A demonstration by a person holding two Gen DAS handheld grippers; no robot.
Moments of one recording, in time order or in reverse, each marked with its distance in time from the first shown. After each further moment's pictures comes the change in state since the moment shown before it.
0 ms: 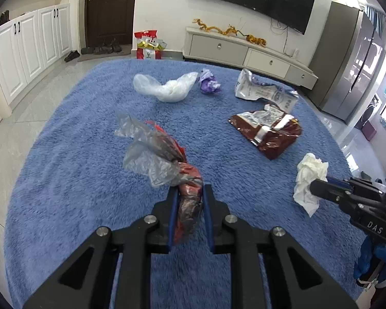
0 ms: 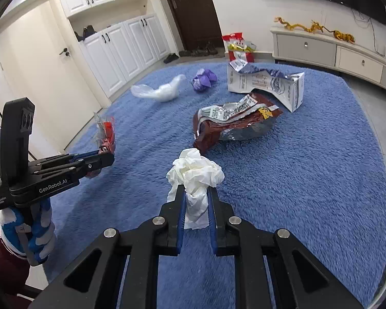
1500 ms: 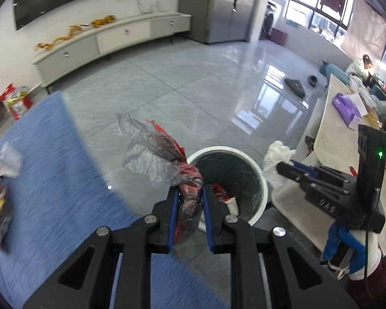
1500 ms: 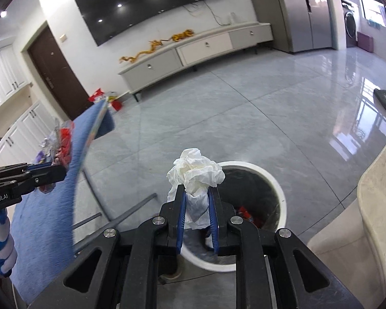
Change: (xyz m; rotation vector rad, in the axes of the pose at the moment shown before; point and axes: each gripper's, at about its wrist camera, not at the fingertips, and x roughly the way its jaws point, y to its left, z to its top) left arm 0.057 -0.434 -0.010 0.603 0.186 -0.359; right arm -0.204 -0.301 -0.184 0.576 -0.228 -0.434
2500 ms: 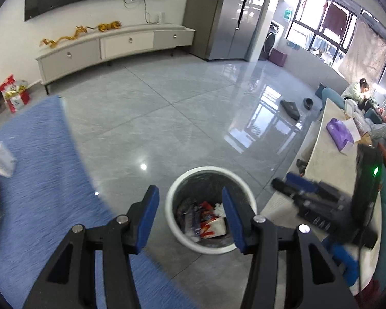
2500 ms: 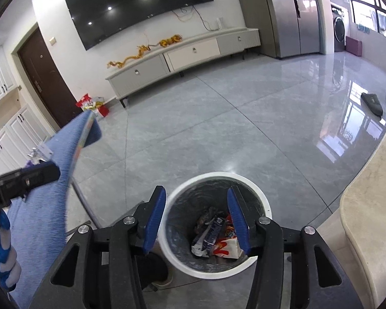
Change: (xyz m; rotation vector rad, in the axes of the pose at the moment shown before) left arm -0.024 0.018 0.002 -0.085 -0.108 -0.028; right arm -0.021 0.011 0.012 0.003 -0.041 -0.069
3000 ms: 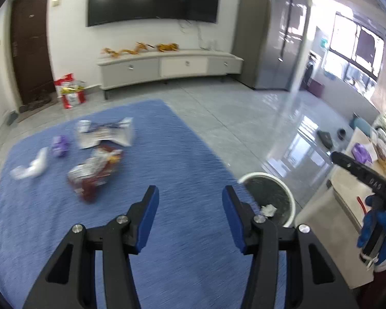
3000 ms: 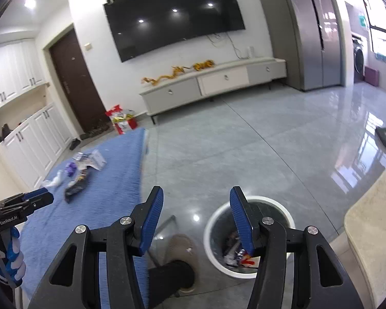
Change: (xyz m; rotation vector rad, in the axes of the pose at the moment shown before) left arm -0.157 0.103 -0.084 -0.140 -0.161 0.226; right arm -0.086 0.093 0.009 -0.120 -0.129 0.106
